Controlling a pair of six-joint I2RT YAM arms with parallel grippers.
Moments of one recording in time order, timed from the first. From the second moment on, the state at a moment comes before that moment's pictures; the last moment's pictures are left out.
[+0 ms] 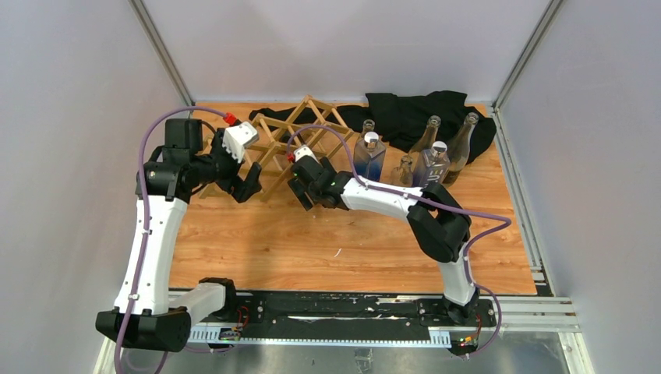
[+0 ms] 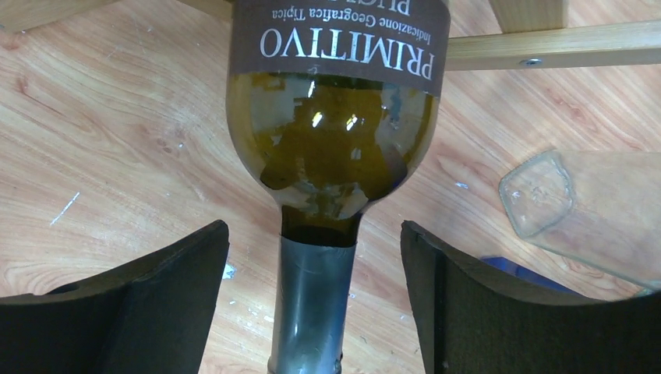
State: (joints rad) left arm -0.05 1.09 1.36 -1.05 0.51 0.56; right arm 0.96 1.99 1.50 -0.34 0.39 0.13
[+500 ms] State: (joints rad) left arm -0.05 1.04 1.29 -1.09 0.55 0.67; right arm 0.95 2.01 1.50 -0.28 0.37 0.17
